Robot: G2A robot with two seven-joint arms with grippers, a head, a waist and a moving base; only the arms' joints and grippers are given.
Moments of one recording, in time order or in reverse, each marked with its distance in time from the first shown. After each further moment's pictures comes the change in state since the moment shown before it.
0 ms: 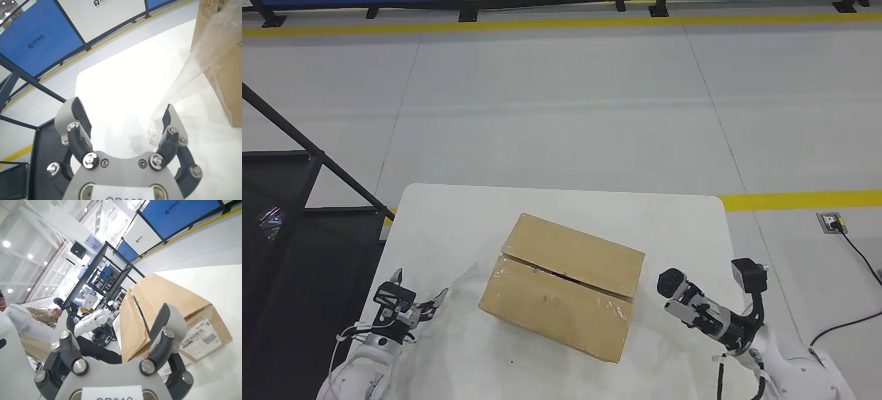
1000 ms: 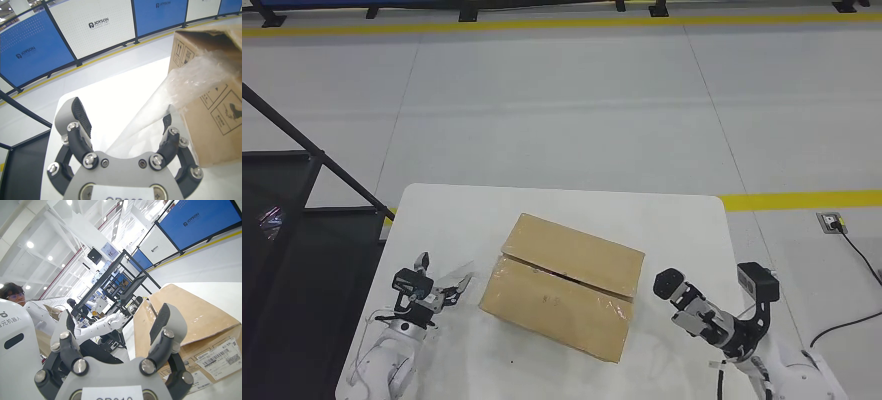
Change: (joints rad) left arm -0.102 -0.036 0.111 0.039 -0.107 -0.032 0.057; right arm 0.003 -0.022 -0.023 -0.018 0.088 -0.132 -0.009
